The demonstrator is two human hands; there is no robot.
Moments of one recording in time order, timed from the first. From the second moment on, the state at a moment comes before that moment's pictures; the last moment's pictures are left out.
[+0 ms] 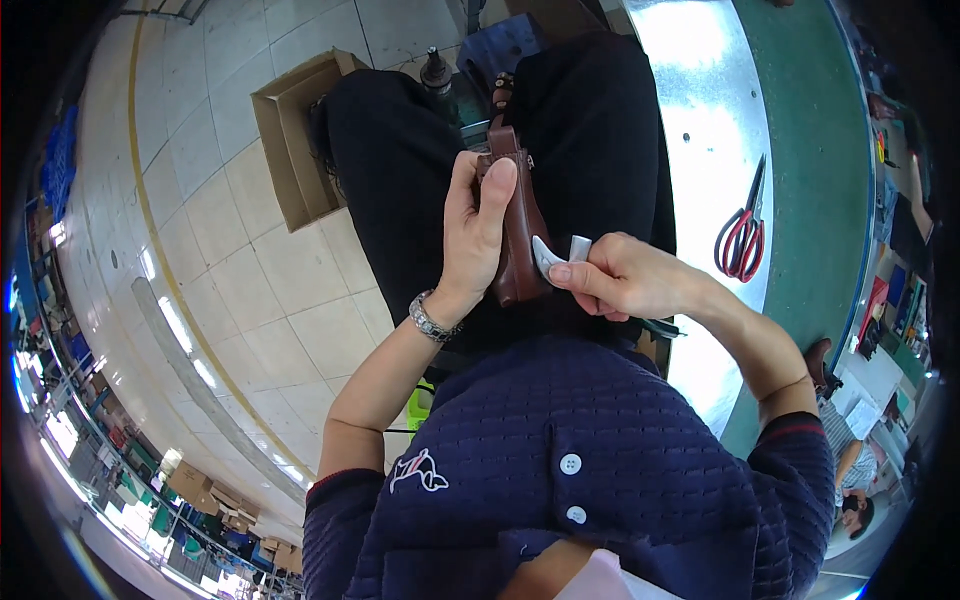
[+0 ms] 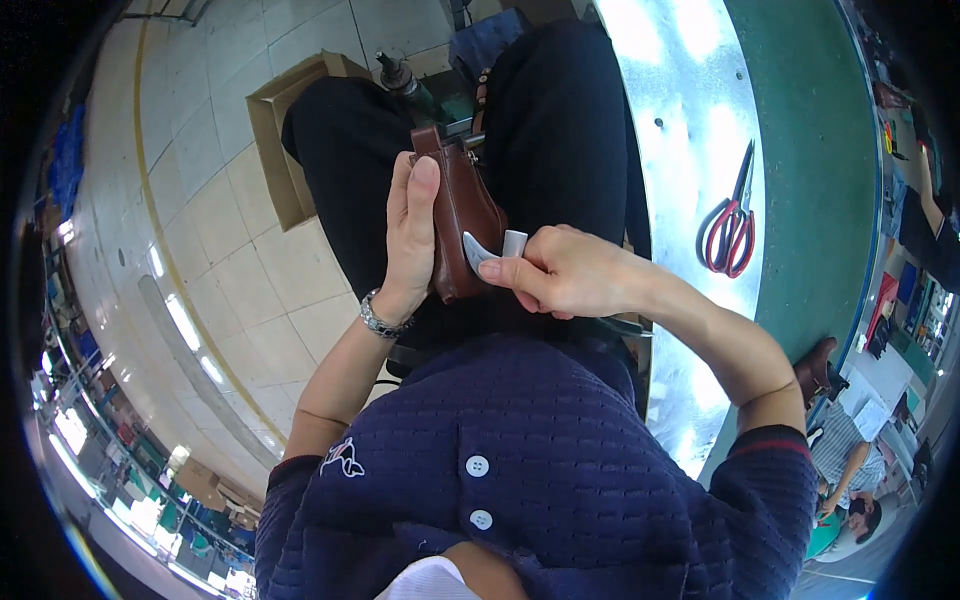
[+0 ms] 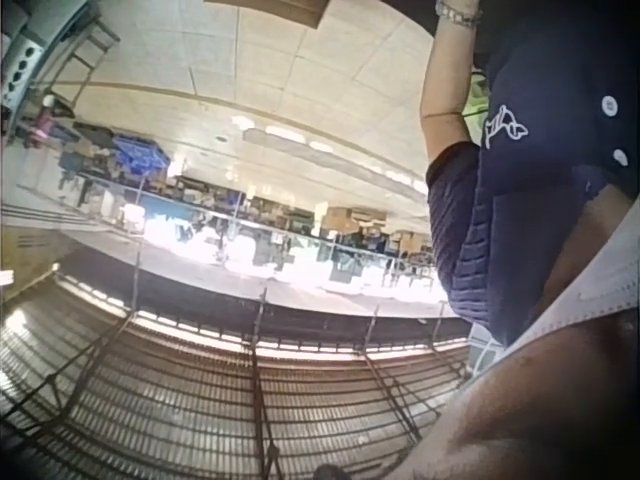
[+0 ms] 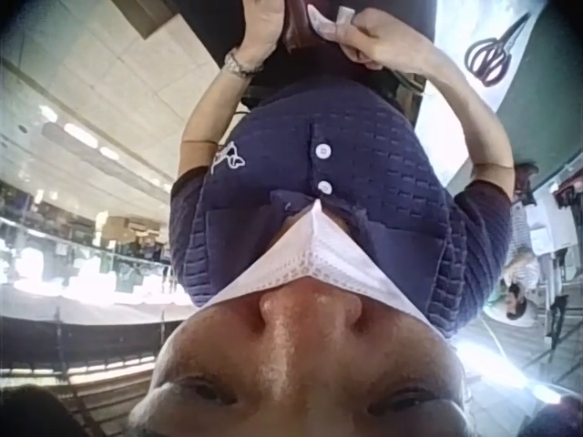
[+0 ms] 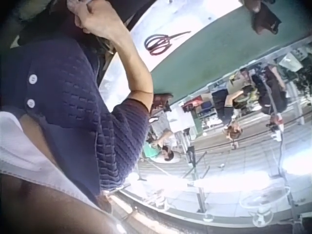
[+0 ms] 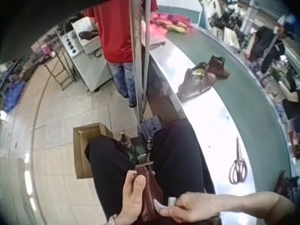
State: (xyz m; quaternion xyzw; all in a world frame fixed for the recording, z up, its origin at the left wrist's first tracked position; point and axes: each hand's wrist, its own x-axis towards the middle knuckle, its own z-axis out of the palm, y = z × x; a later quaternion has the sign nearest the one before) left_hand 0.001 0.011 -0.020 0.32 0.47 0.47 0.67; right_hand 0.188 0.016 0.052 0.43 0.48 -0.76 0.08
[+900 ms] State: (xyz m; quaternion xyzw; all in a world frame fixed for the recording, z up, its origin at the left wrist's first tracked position) left_hand -0.009 0.030 -0.020 0.30 0.47 0.46 0.69; right_hand 0.160 -0.032 0.047 0.59 0.62 -0.52 -0.06
